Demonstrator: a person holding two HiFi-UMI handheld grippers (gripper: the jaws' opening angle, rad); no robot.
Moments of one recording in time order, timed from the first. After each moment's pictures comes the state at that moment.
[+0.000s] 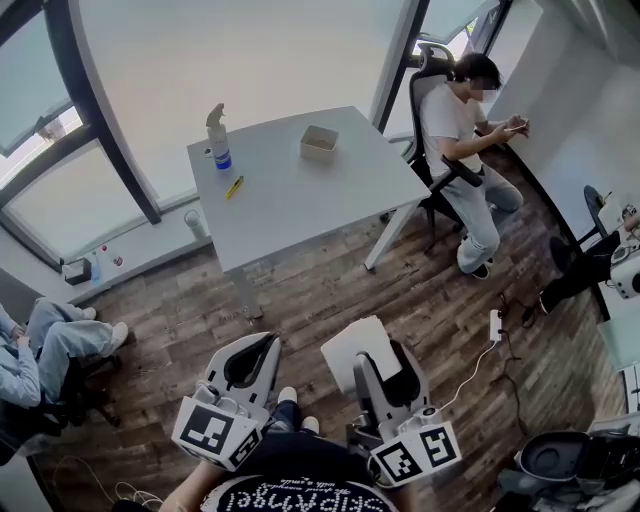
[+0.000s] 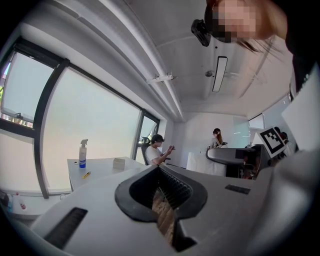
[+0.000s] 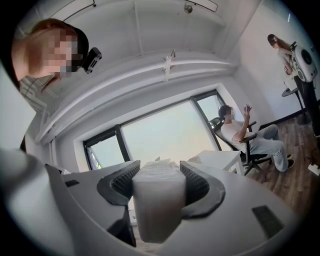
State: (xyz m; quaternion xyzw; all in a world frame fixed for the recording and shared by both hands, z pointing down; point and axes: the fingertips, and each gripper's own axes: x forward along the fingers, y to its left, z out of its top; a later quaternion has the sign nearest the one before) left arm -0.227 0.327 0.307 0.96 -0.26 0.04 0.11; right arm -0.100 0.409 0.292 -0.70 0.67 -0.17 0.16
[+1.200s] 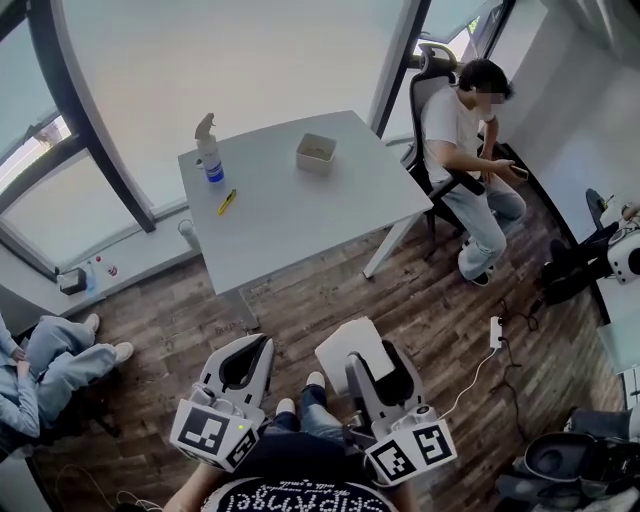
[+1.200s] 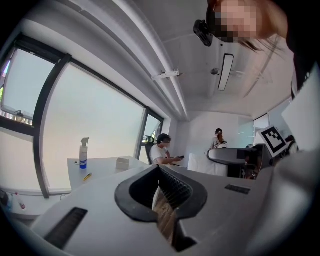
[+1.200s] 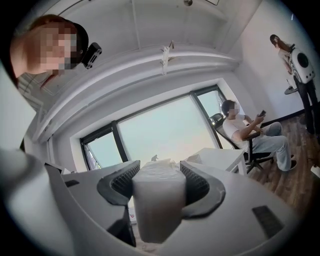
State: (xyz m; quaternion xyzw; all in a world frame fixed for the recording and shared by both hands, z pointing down) left arm -0.207 0.270 0.320 0.95 -0.27 0.04 0.11; right arm -0.079 0.350 0.307 -0.70 0.68 -0.18 0.14
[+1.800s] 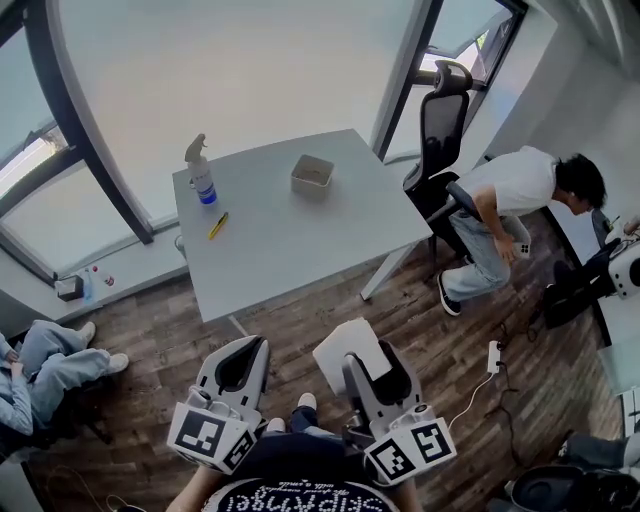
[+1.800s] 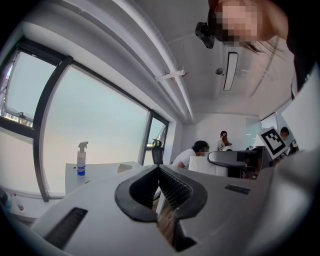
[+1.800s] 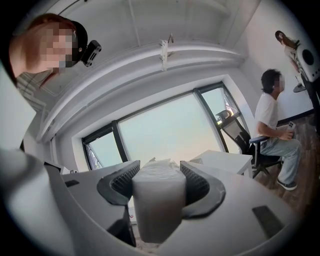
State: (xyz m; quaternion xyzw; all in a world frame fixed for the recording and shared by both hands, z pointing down) left arm -0.158 0.217 0.311 0.94 -0.31 0.02 0.11; right arm -0.023 0.290 0.302 -0.68 0.70 -0.18 0.13
